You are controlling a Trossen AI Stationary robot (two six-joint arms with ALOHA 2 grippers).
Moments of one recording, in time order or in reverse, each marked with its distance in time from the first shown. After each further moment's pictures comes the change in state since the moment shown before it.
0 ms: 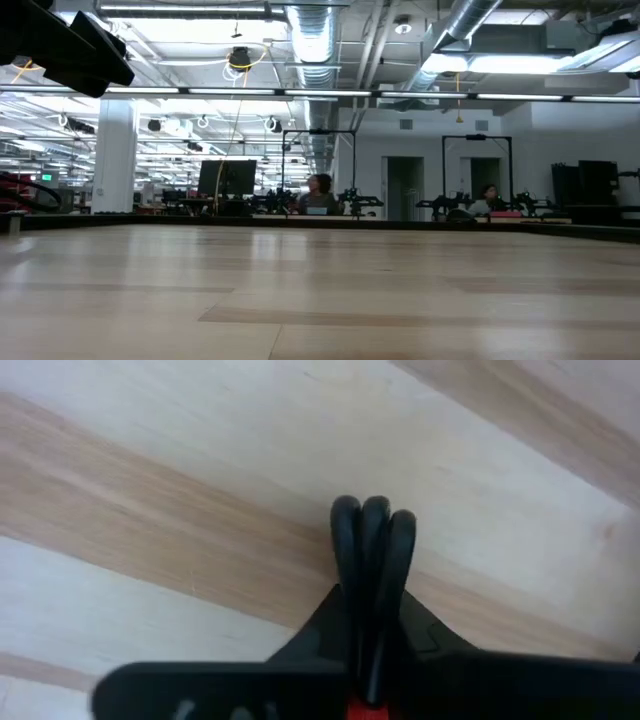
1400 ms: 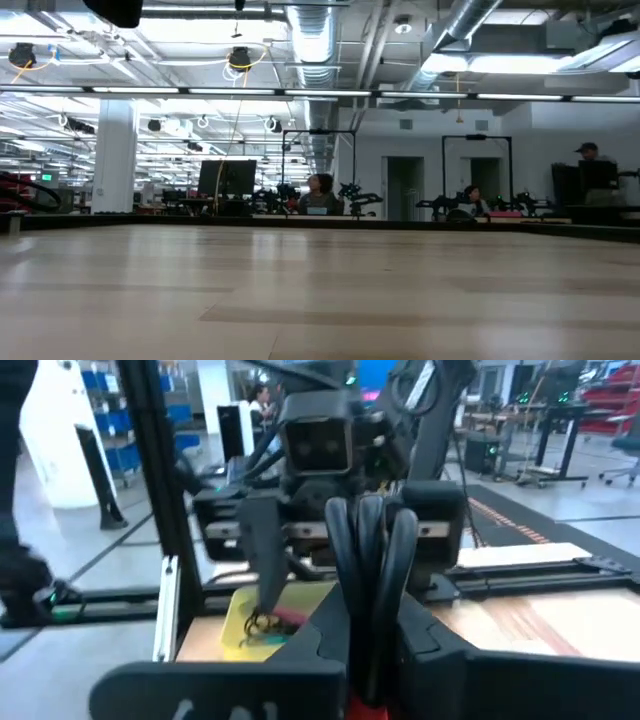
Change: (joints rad) left arm 0.039 0.000 0.000 0.454 0.130 0.312; right arm -0.359 0.030 0.154 1.602 0.513 -1.903
